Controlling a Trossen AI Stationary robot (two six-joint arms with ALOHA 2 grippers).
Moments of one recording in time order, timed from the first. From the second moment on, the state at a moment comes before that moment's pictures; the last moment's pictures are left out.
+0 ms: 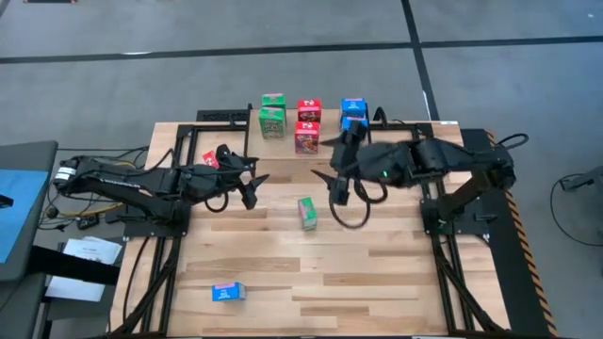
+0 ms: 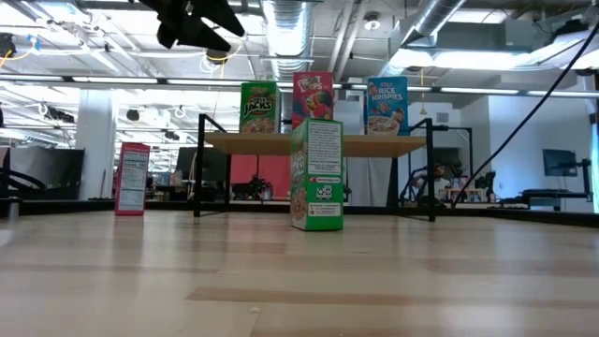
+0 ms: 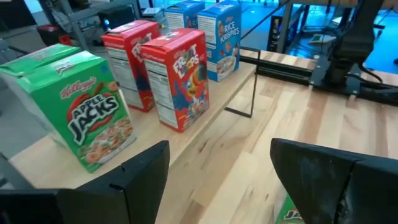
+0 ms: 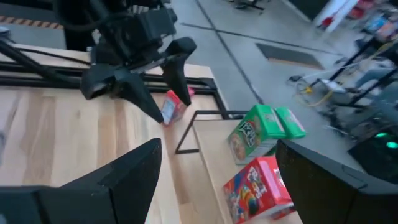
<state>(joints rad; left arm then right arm) -0.10 0.99 0.80 -0.09 -0.69 -0.15 0.19 1.54 1.88 -0.81 0.61 -0.07</state>
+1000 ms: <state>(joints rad) -0.12 0.90 0.80 -0.28 -0.69 -0.20 0.12 1.71 1.88 -1.14 0.42 0.09</state>
